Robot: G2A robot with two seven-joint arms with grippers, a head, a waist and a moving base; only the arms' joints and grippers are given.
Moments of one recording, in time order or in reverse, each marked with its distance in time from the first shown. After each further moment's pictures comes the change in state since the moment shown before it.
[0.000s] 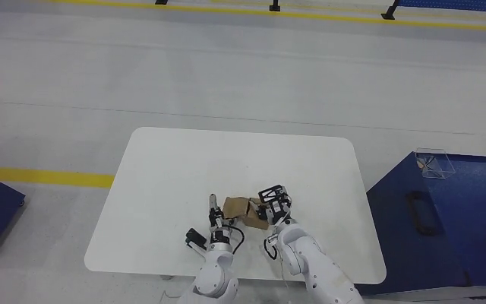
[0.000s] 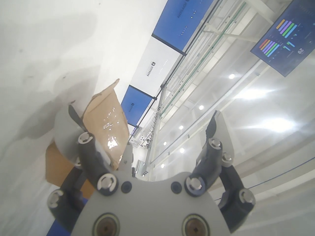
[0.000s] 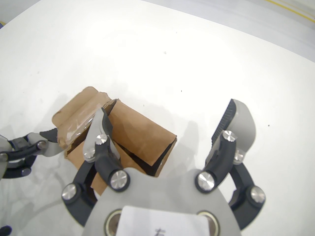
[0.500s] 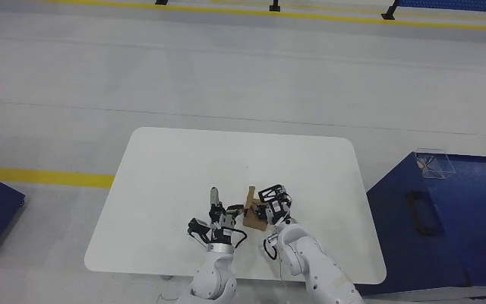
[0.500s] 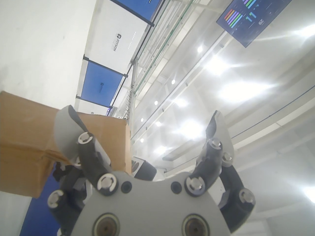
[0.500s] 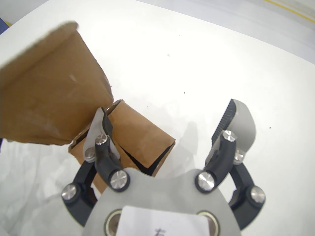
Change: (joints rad) left arm 0.025 0.003 -0.013 -0.057 0.022 -0.119 -0.219; right arm -0.018 -0.003 0.031 -0.040 -0.007 -0.022 0.014
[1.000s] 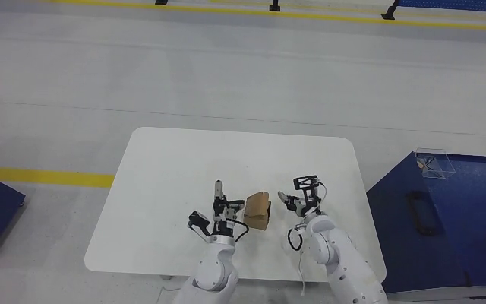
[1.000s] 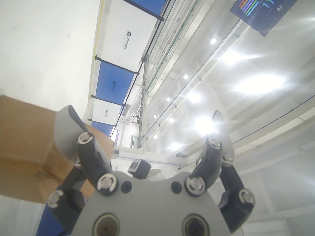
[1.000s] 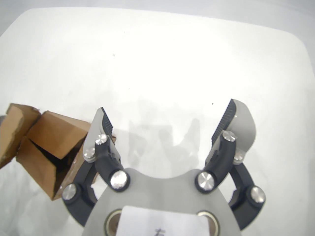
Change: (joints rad) left arm -0.047 -0.012 -0.012 0.016 0.093 0.068 0.113; right arm -0.042 0.033 0.221 -0.047 0.091 -0.047 0.173
